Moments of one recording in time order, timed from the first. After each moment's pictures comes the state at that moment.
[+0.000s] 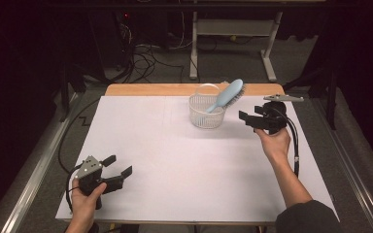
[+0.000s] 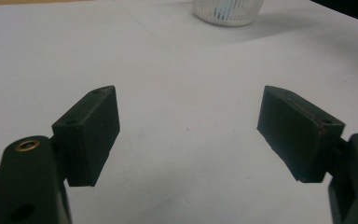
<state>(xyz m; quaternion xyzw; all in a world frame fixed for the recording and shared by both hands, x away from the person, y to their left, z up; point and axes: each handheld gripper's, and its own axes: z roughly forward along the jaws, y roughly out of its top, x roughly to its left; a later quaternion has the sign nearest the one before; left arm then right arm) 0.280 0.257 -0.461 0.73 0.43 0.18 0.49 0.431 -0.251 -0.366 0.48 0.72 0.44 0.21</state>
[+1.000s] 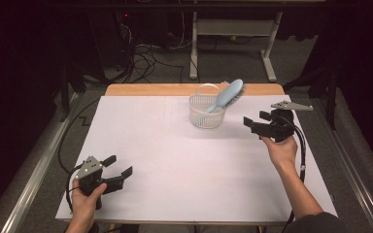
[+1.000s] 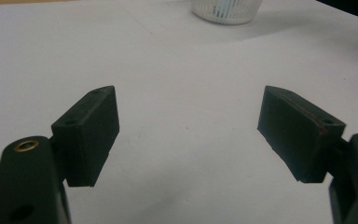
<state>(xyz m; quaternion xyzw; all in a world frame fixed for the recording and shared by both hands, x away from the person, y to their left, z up) 0.280 0.257 -0.462 0.73 0.43 0.18 0.49 0.408 -0.264 -0.369 0.47 0.72 0.46 0.21</state>
